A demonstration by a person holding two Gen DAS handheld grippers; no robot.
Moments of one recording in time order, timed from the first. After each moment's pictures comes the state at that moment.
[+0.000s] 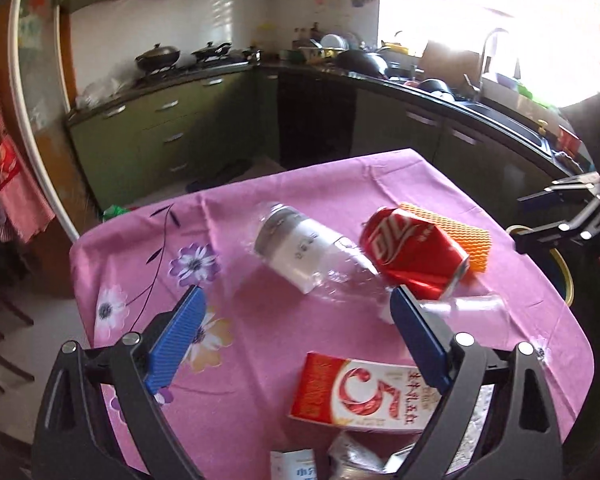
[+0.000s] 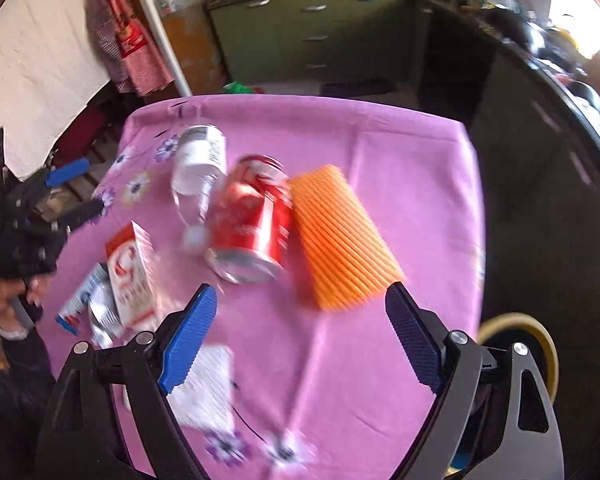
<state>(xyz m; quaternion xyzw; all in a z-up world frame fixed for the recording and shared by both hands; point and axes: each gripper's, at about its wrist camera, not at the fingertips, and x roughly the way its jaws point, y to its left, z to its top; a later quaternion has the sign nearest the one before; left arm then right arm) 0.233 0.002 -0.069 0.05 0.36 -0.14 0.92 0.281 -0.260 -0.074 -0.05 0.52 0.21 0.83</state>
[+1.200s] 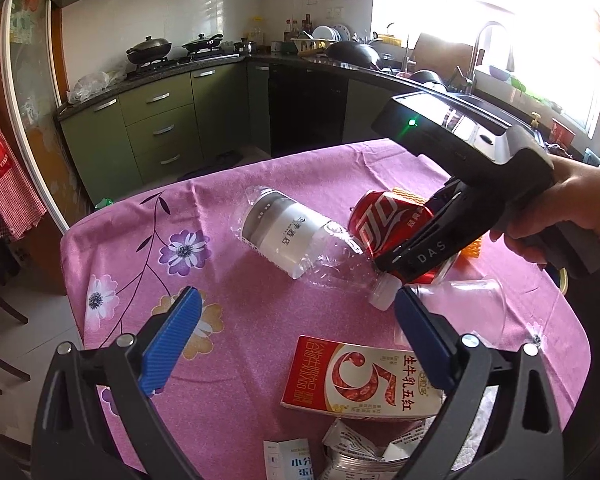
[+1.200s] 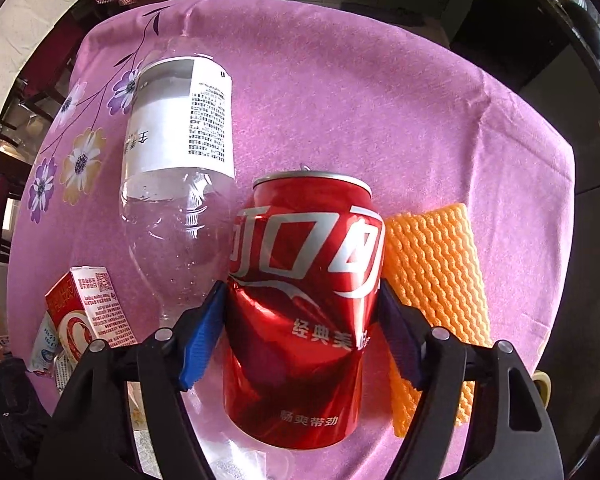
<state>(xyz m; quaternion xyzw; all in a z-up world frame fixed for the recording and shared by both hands) 0.225 -0.006 -0.074 0.06 0.37 -0.16 0.91 0.365 -0.167 -0.151 -0.14 0.63 0.18 0.74</state>
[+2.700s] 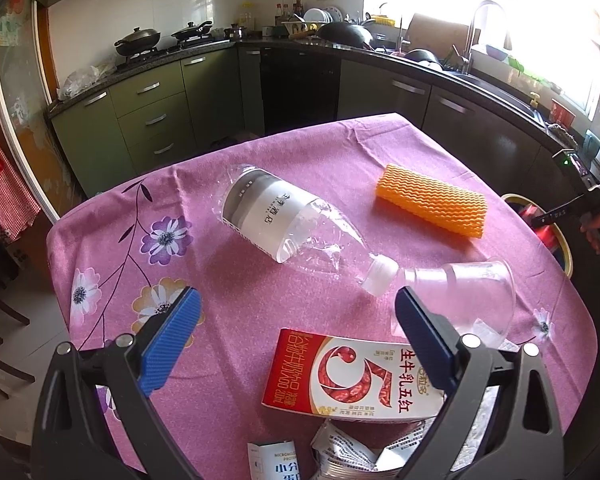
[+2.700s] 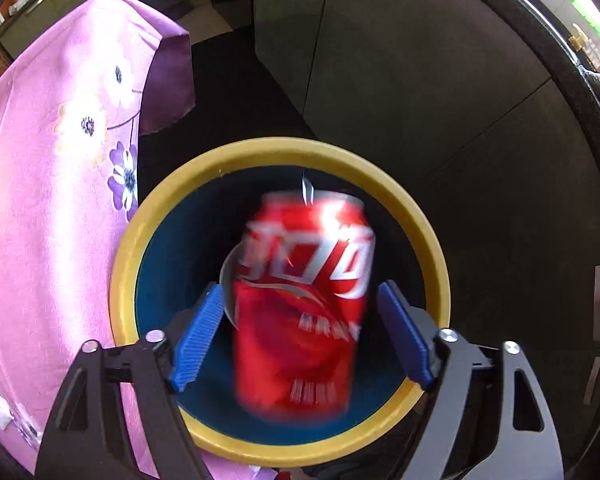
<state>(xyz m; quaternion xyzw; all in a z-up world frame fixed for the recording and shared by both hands) 0.232 -0.022 -0.093 0.07 0.39 -0.16 0.90 0.272 -0.544 -0.196 0.04 0.62 -0.11 0.77</state>
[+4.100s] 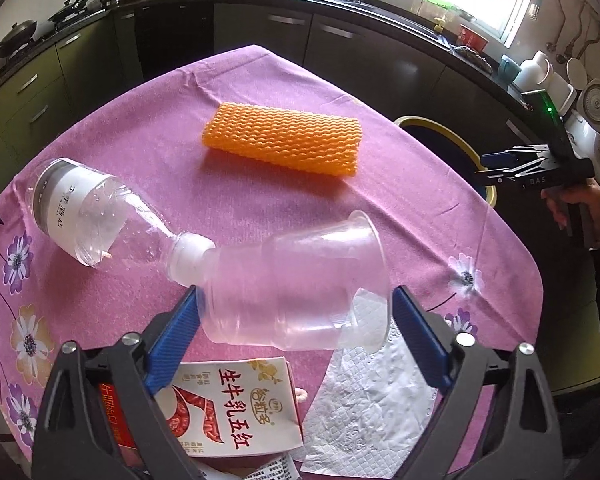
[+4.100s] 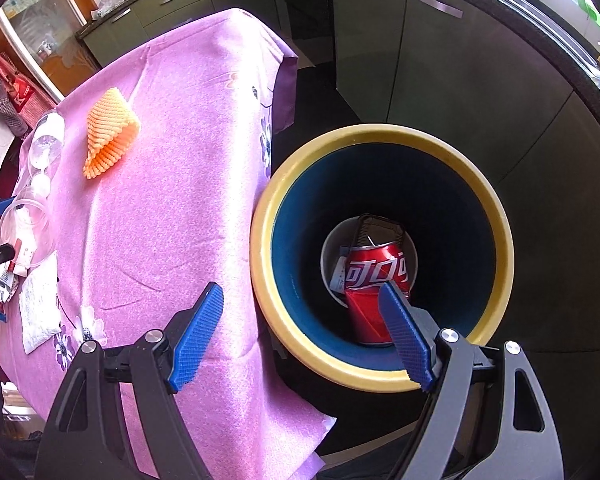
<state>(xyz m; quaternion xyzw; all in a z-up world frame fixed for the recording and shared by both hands) 0.232 -0.118 -0.123 0.12 0.48 -0.35 0.80 0.186 -0.473 -0.169 0.06 0.55 0.02 0.83</state>
